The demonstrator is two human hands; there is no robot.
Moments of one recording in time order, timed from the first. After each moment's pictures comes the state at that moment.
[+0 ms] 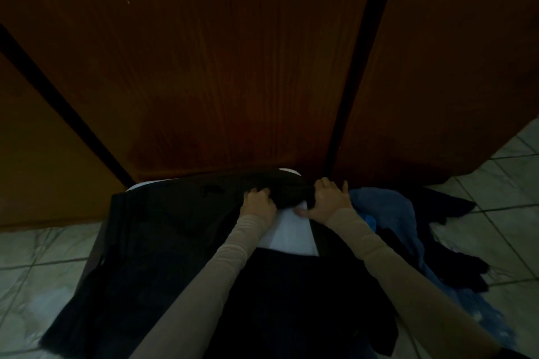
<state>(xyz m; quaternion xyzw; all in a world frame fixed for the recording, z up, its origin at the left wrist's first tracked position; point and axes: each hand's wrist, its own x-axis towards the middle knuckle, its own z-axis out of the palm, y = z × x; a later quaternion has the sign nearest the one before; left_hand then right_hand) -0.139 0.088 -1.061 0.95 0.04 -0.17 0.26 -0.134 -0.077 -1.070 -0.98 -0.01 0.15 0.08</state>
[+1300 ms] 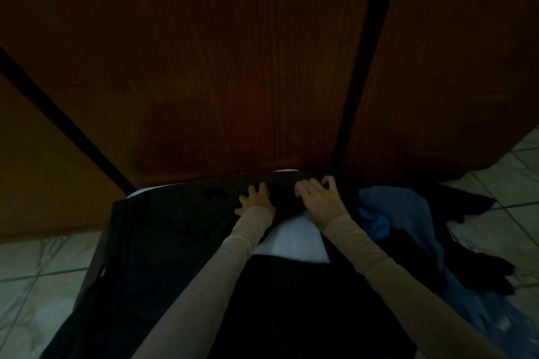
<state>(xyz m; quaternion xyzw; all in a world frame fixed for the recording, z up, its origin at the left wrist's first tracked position) -0.107 0.088 -1.071 0.94 0.13 -0.27 0.18 -0.134 -0.055 -1.086 -0.98 -0.19 -0.07 0.02</state>
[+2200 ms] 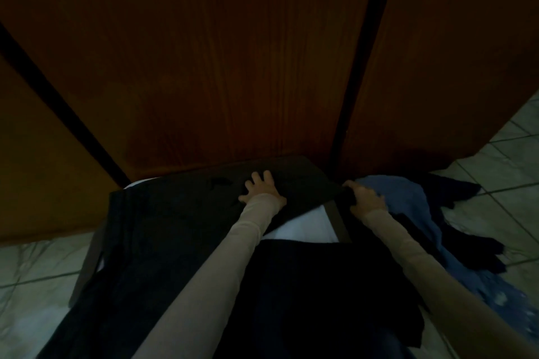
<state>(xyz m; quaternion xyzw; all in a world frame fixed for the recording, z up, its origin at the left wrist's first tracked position) -0.114 0.096 -1.077 0.95 0.05 -0.26 0.17 -0.160 -0.112 -1.109 -0.97 0.11 0.10 0.19</state>
